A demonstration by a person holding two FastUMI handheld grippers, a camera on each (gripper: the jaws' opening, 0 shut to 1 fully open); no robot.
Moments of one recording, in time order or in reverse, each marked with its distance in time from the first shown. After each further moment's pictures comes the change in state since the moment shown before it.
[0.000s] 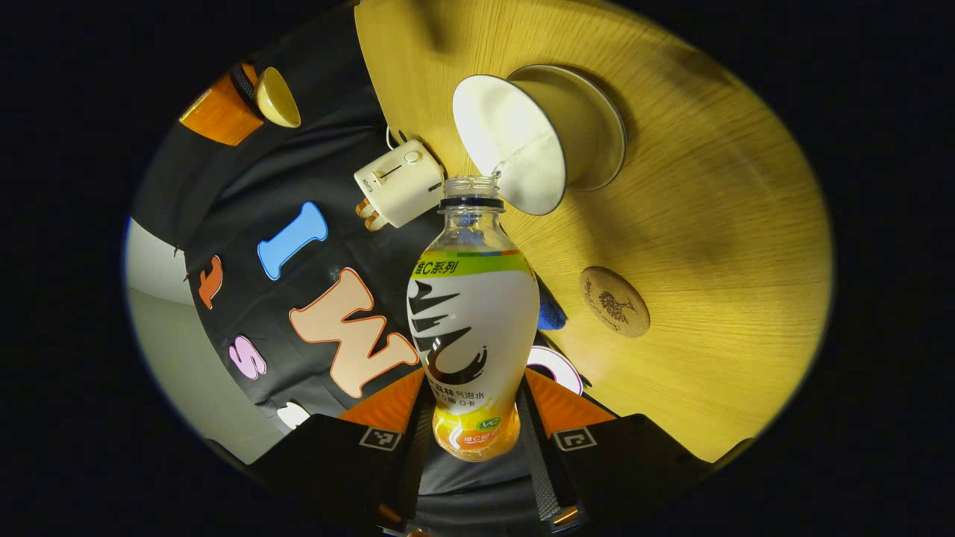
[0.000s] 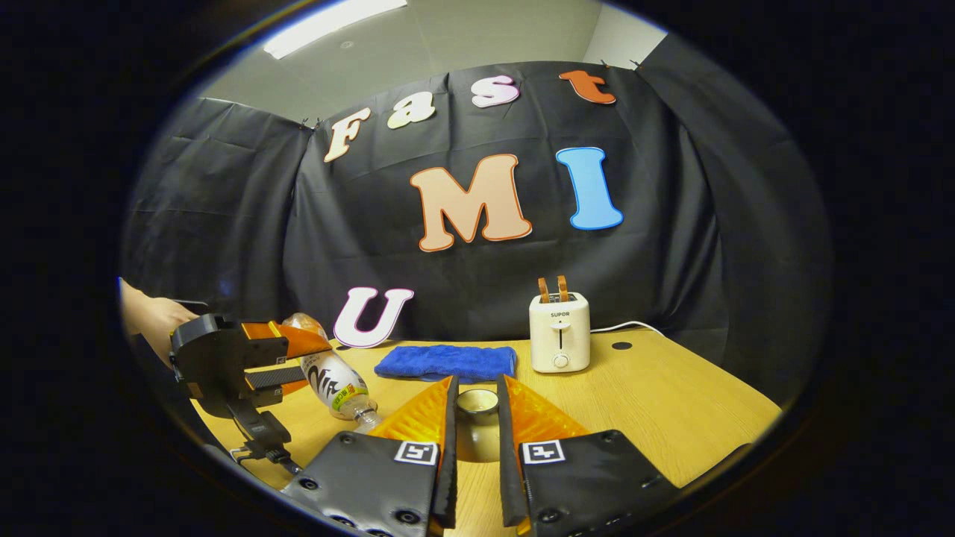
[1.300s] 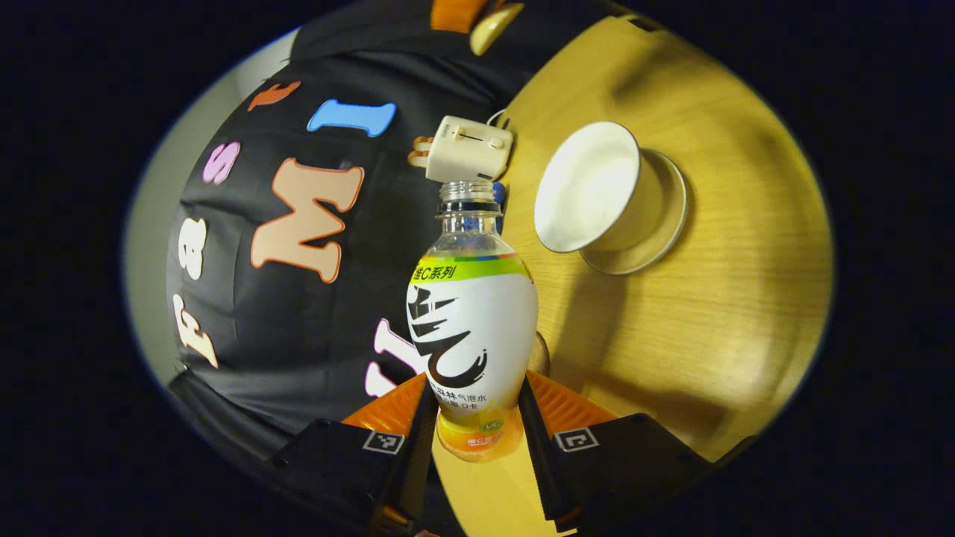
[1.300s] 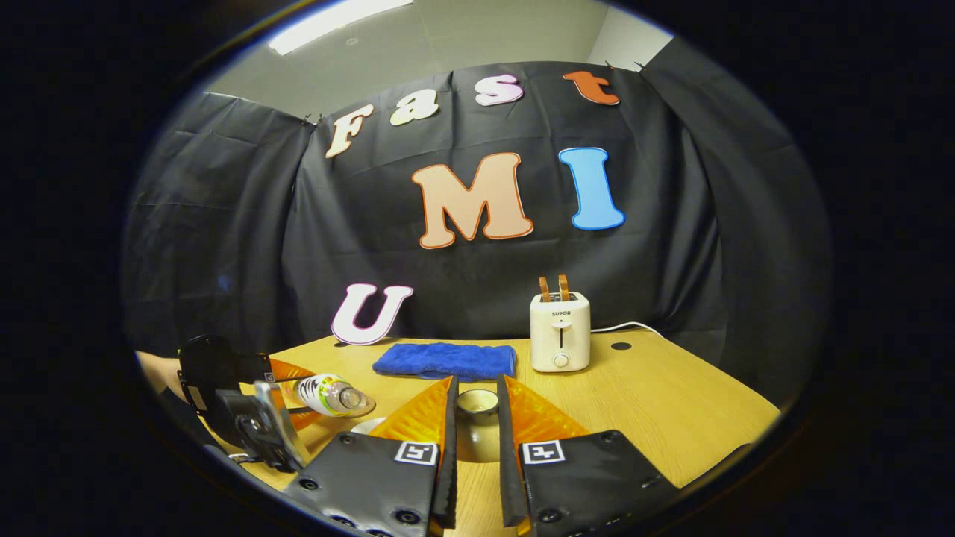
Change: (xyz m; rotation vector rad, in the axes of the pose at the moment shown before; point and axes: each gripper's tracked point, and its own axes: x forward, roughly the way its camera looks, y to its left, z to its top) left arm -0.007 -0.065 0.031 -0.919 -0.083 -0.145; right arm 0.002 0.004 -0.005 -0.017 0.005 -0.006
